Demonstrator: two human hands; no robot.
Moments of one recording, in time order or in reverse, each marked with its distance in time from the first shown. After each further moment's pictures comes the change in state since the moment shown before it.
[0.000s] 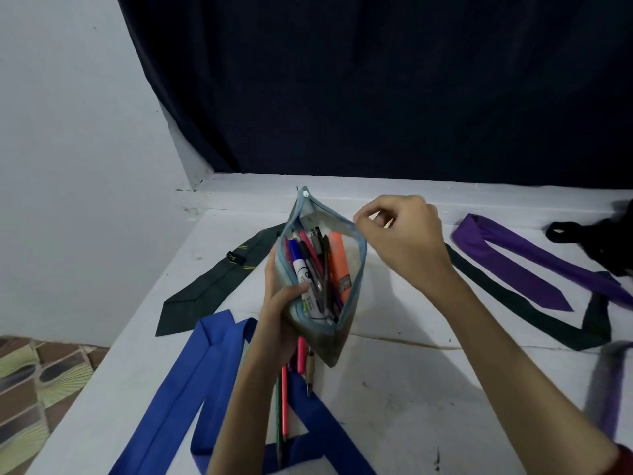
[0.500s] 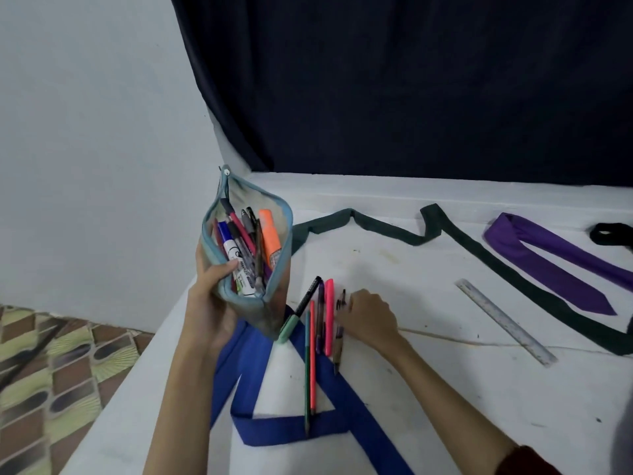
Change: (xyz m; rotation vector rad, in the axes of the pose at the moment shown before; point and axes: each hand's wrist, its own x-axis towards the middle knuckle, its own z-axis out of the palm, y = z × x) left_hand -0.045 0.080 -0.059 0.022 0.216 0.203; right_hand -0.059 0.060 0.115 -0.193 -0.511 0.269
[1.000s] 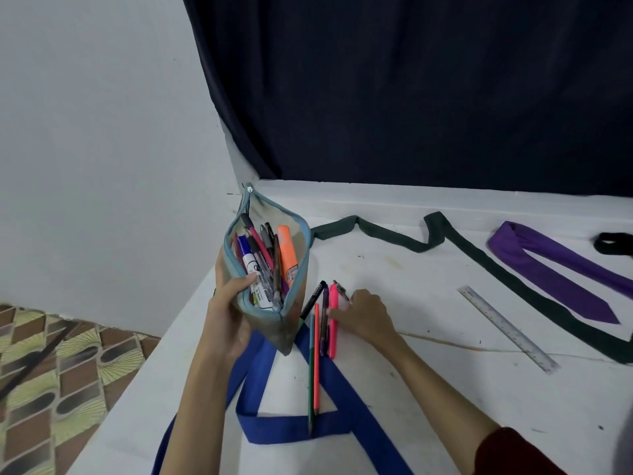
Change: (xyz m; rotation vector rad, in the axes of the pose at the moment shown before) left_hand -0.013 -0.011 0.001 0.042 0.013 -0.048; right_hand 0.017 -0.002 0.008 0.119 -0.010 0.011
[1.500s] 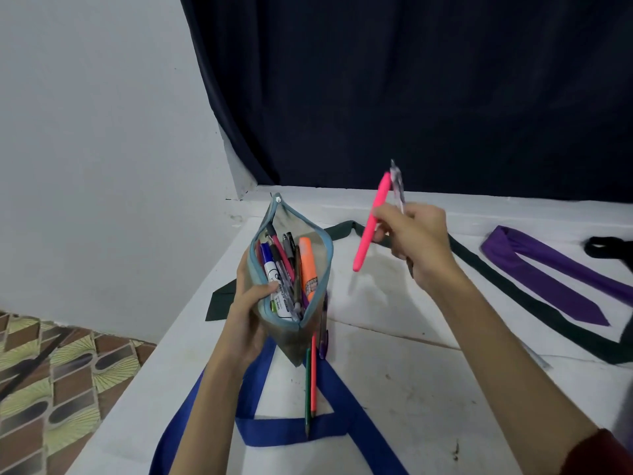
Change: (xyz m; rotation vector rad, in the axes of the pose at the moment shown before) left_hand -0.003 -0.011 0.021 0.033 -0.071 -0.032; right_hand -0.042 -0.067 -0.125 0.792 0.307 -0.198
